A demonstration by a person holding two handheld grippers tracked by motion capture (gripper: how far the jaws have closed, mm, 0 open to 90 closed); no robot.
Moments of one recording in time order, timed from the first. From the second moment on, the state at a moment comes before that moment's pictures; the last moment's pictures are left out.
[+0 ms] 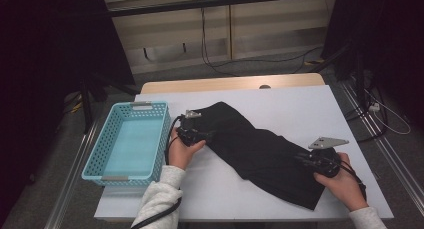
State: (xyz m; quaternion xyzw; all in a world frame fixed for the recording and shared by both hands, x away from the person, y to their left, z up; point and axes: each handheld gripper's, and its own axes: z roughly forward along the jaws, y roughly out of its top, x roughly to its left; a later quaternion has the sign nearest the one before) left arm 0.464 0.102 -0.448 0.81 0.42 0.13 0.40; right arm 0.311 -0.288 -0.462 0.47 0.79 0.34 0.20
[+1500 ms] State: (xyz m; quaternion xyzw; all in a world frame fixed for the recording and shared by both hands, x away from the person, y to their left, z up) left arm 0.465 0.104 -0.452 0.81 0.42 0.13 0.40; right arm 0.334 -0.296 -0.459 0.49 0.77 0.34 0.21
